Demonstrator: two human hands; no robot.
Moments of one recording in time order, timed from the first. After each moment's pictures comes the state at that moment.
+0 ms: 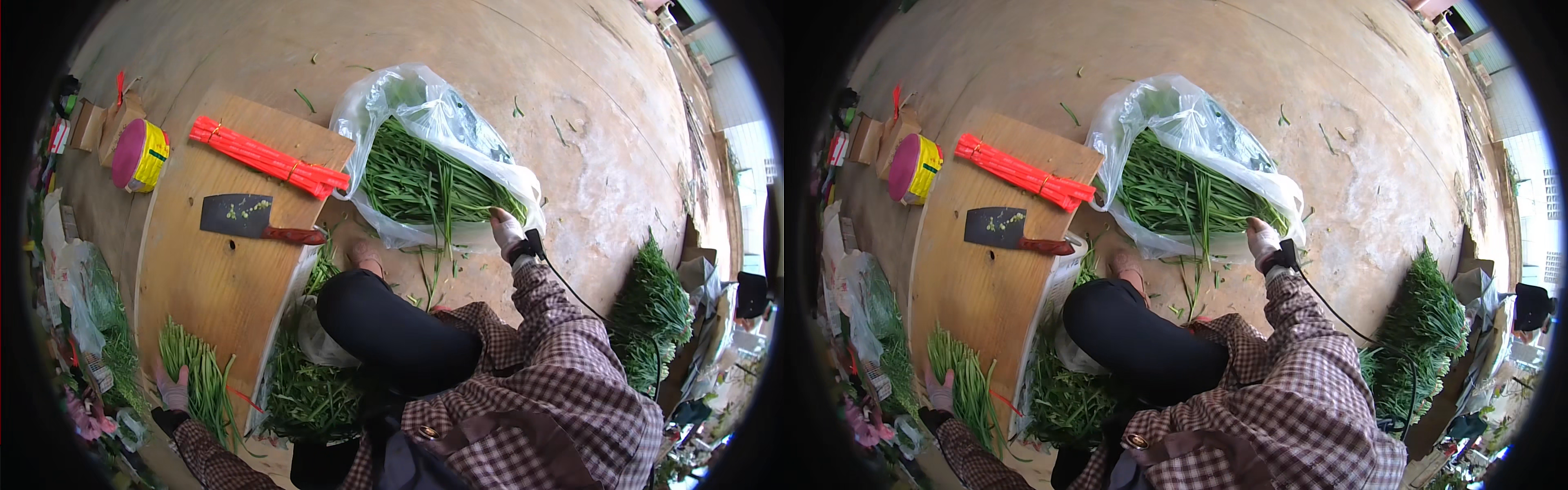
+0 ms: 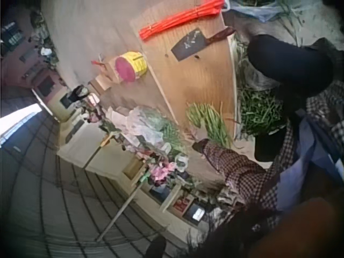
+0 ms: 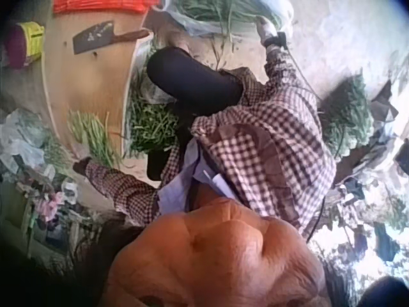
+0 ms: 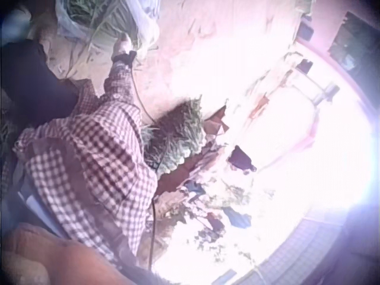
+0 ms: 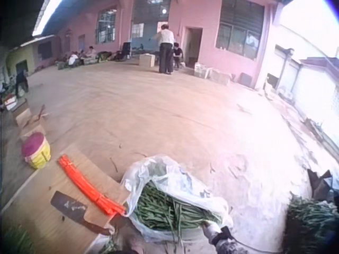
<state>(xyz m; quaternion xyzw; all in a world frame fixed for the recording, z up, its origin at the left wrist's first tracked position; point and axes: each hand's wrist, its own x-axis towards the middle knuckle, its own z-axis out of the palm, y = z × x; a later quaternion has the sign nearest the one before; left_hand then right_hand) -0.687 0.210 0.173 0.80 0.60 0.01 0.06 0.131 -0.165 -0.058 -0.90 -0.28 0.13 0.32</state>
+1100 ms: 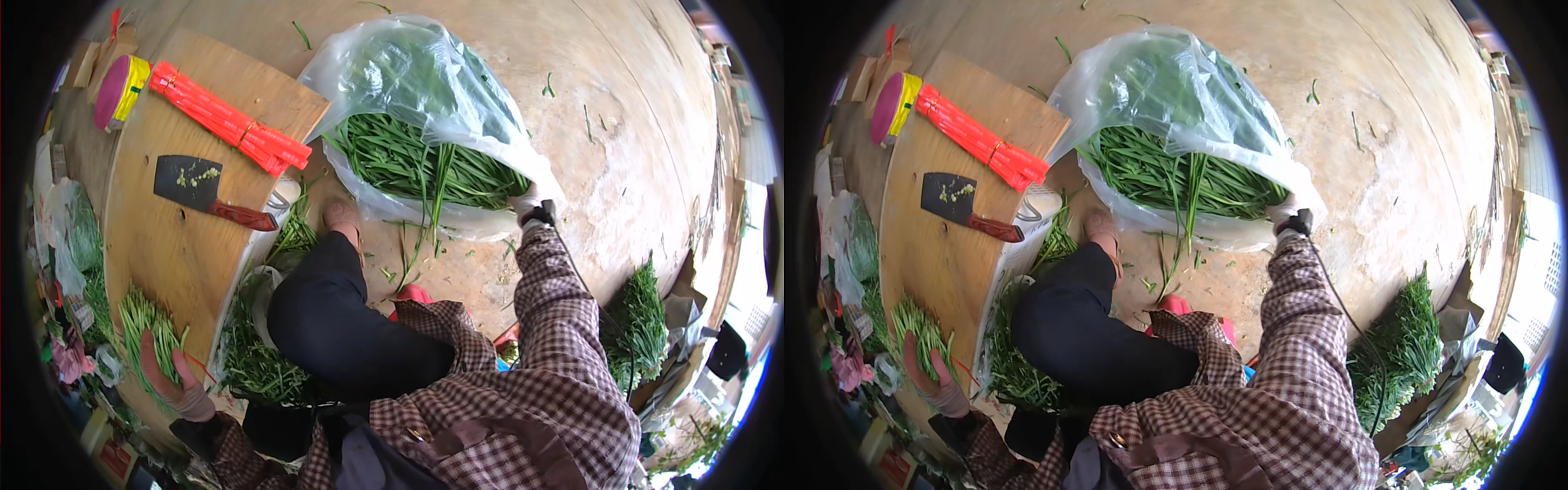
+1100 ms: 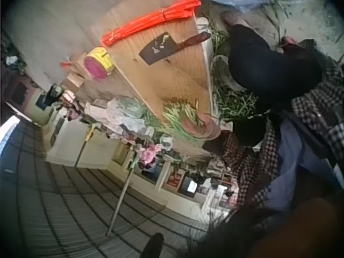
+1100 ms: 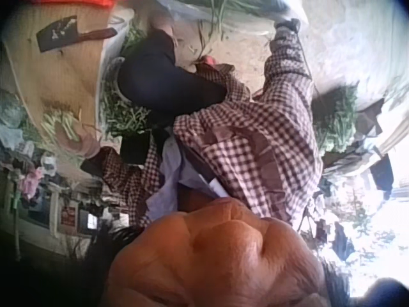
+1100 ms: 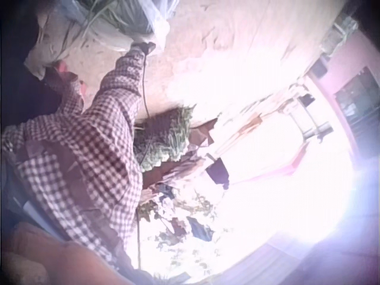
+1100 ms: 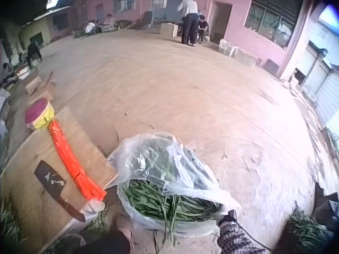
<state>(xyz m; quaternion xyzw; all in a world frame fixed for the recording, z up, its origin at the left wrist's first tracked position) -0.361 0.067 0.264 0.86 0.47 0.20 -0.01 0.232 -0.169 -0.093 -0.95 -0.17 0.19 0.17</state>
